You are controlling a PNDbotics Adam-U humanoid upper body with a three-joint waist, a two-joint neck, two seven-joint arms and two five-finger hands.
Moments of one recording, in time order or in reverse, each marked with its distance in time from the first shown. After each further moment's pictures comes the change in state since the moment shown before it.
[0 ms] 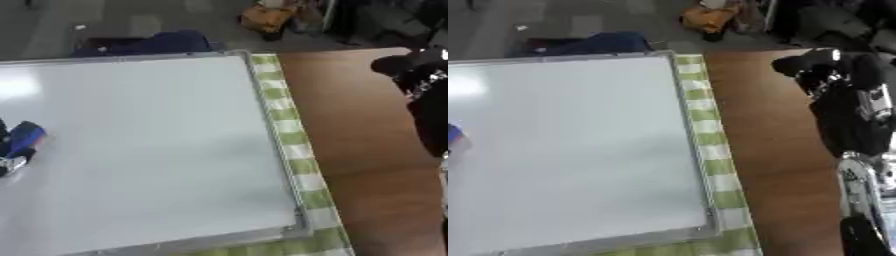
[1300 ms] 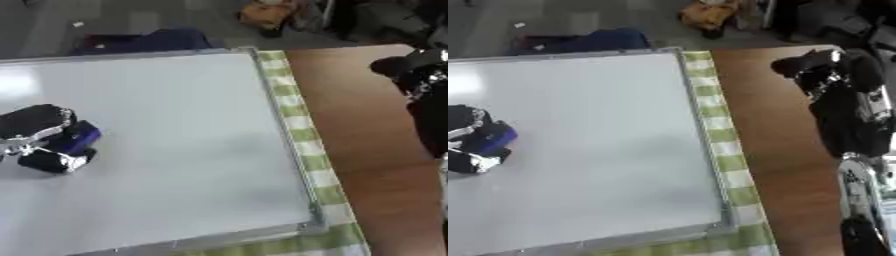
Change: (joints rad) left arm -0.020 -0.133 -0.100 -0.126 -0.041 -0.131 -0.028; right arm -0.006 0.002 0.006 0.000 0.001 0.003 0.006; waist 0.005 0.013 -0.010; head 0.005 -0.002
